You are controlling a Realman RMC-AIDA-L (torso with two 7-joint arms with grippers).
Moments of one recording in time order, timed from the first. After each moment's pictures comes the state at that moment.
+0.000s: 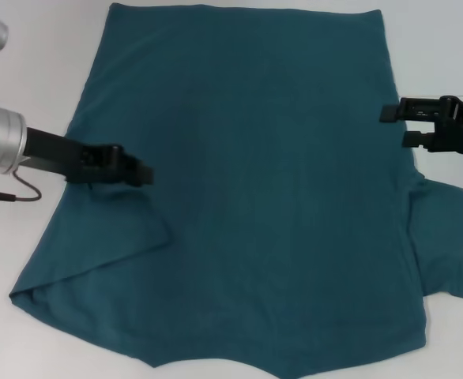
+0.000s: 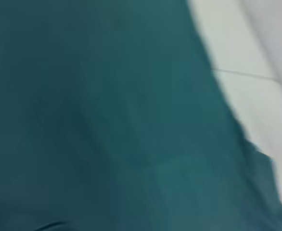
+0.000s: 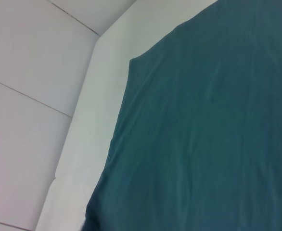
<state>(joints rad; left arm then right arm) -0.81 -2.01 0.58 0.82 2.49 1.56 -2.46 0.71 1.88 -0.66 -0.57 -2.08 -1.34 2.46</state>
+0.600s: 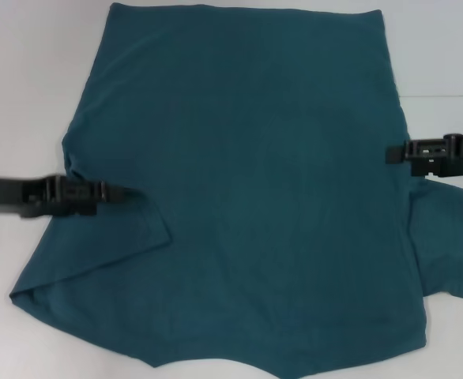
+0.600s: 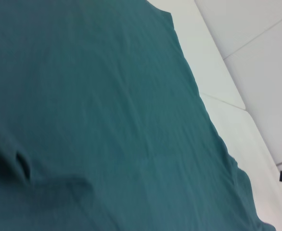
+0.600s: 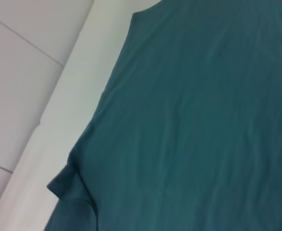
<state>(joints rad) -0.63 -2.02 0.44 0.88 2.38 1.67 -2.35 0.68 1.86 -0.70 -0.60 -2.15 -1.42 2.33</state>
